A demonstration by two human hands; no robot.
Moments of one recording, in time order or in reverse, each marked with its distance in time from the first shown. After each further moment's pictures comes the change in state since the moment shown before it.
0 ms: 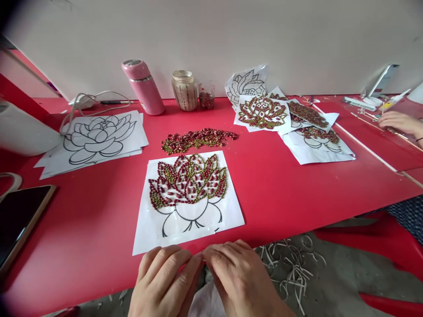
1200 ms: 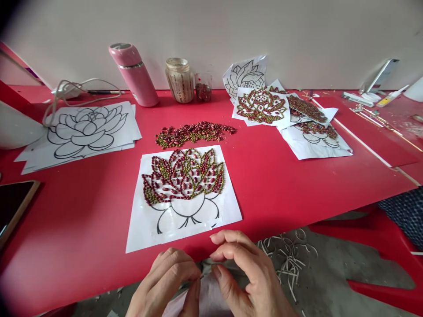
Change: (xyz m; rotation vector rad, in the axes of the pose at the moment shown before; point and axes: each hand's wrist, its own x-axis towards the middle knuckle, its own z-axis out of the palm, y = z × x) left_hand 0.007 0.012 -0.008 -0.363 -0.213 -0.221; right_hand -0.014 0.006 -0.010 0.336 0.041 0.235
